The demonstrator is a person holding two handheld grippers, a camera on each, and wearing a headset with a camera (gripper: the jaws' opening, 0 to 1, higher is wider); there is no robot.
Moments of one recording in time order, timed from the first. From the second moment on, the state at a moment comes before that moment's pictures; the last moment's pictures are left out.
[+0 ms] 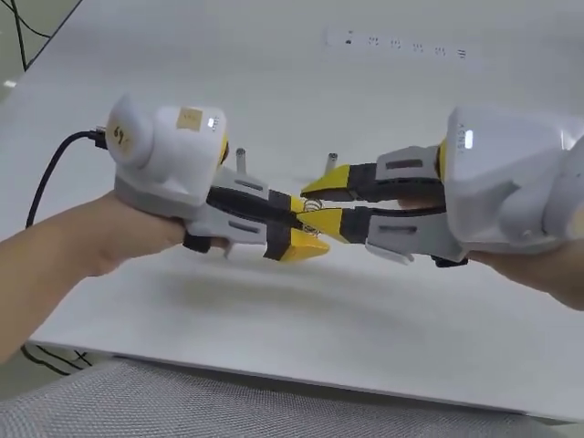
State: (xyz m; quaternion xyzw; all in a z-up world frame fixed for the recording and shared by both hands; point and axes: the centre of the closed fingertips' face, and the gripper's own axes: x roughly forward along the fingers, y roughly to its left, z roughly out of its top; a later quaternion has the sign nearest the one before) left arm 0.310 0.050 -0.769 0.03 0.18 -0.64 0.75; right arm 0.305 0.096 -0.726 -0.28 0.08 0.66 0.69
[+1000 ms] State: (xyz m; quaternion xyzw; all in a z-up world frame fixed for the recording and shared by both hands) left arm 0.302 0.051 -0.767 0.03 0.18 -0.64 0.75; right arm 0.296 0.097 -0.720 -0.29 0.07 0.66 0.69
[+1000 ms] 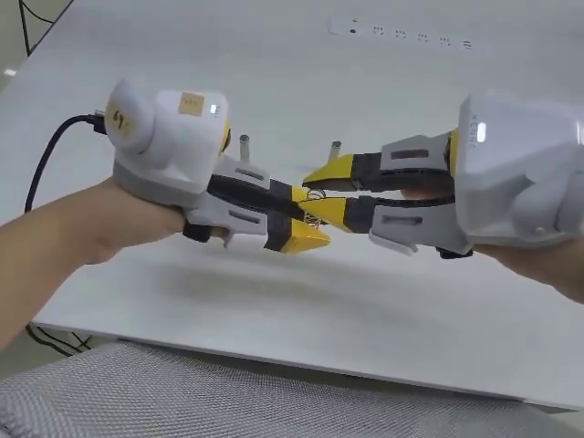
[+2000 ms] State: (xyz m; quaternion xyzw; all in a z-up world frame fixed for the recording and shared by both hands) left arm 0.308 0.051 -0.765 0.01 0.20 -0.63 0.75; right arm 0.301 0.097 -0.716 -0.30 0.06 0.66 0.69
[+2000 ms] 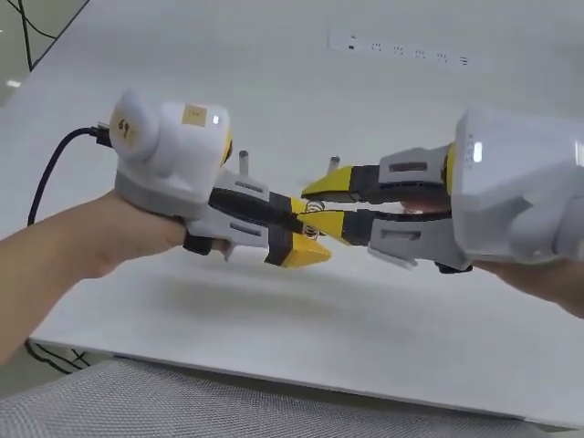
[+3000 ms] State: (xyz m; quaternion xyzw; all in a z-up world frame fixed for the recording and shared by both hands) left arm 0.325 0.102 -0.770 0.00 0.22 -0.55 0.80; right arm 0.313 0.094 -0.715 -0.30 0.06 0.64 0.70
